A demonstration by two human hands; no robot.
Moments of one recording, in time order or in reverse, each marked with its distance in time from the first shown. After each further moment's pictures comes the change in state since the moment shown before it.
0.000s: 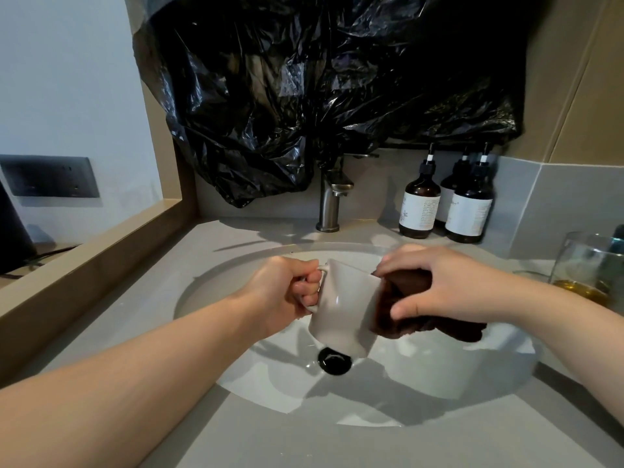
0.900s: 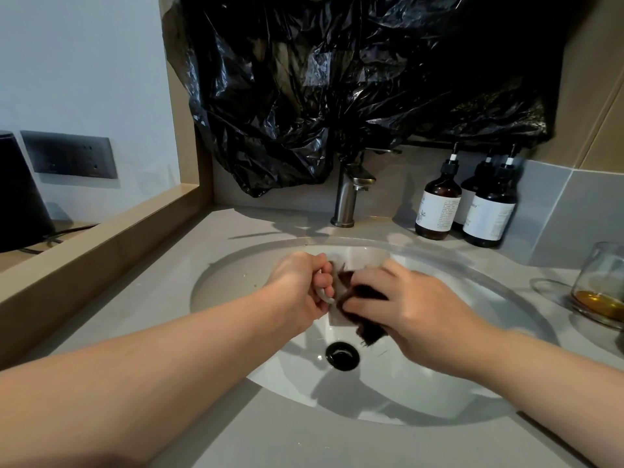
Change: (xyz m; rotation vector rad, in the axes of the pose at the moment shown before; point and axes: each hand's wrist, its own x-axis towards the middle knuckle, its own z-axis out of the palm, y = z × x) left_hand -0.001 -0.003 0.011 -0.264 0.235 -0.121; right_hand 0.016 -0.002 0.060 -0.686 0.335 -0.669
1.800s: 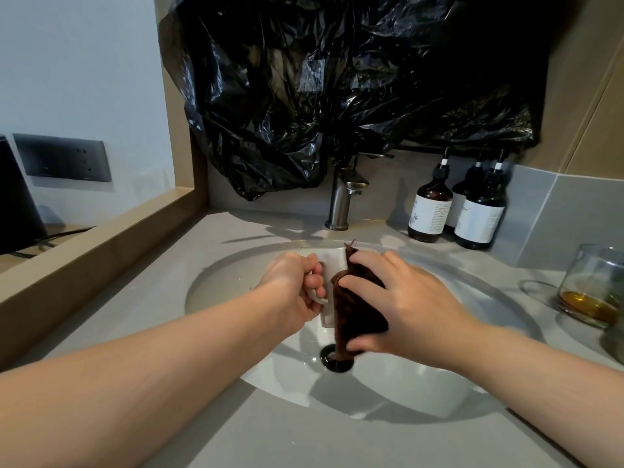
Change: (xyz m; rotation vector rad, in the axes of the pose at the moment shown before) left_hand 0.000 0.002 -0.002 0.004 0.034 -0.013; right_hand 0.003 0.000 -0.002 -0.038 0.000 0.148
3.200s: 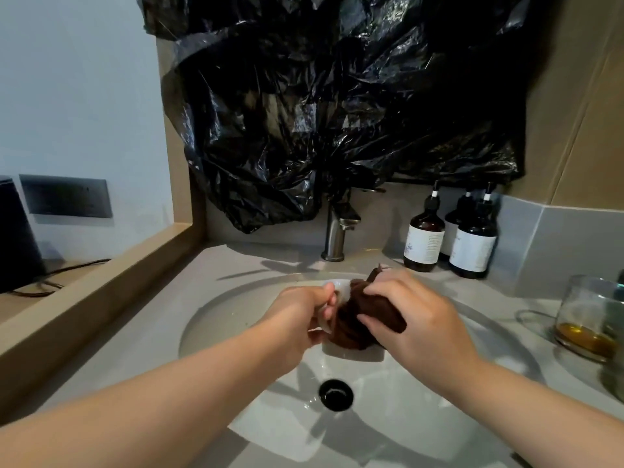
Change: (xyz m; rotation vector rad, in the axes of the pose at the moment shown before) left_hand 0.003 0.003 0.012 0.199 -0.107 0.136; right_hand 0.003 0.005 -0.008 0.296 0.339 0.289
